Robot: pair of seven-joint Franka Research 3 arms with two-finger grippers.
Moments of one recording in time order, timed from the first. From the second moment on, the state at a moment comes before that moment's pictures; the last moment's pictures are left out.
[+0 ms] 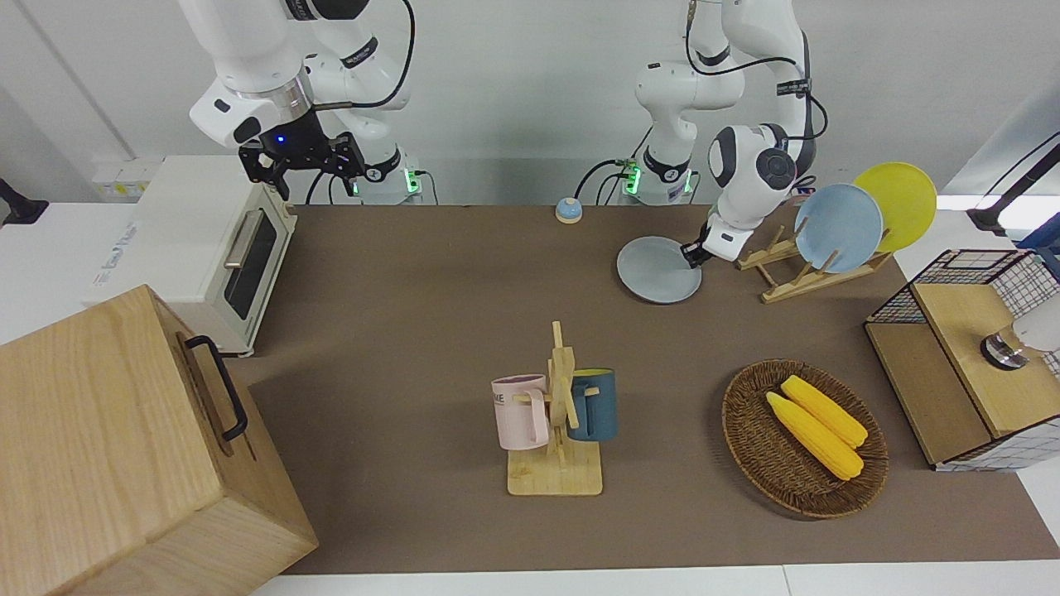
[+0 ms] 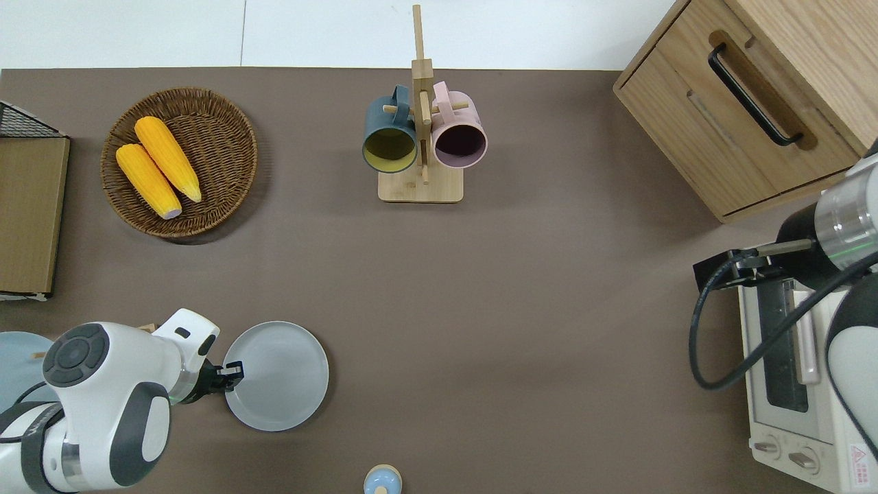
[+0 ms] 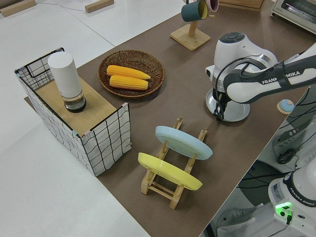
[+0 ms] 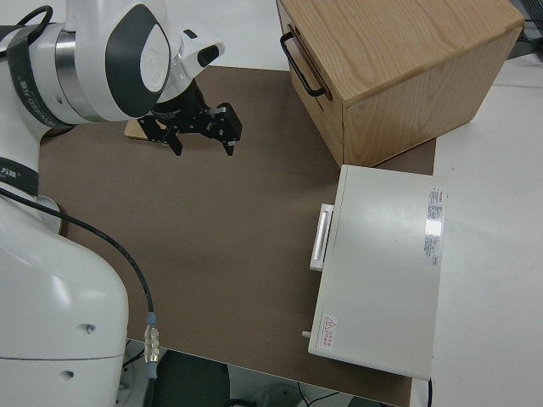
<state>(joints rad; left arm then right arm) -0.04 -0.15 -0.01 -2.58 -0.08 2.22 -0.24 -0.26 0.02 0.38 -1.49 -0.03 1.38 0.04</state>
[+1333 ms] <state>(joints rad) -0.04 -0.16 0.01 -2.52 -0.10 2.15 -0.24 -0.26 0.02 0.38 -1.49 -0.03 1.38 0.04</state>
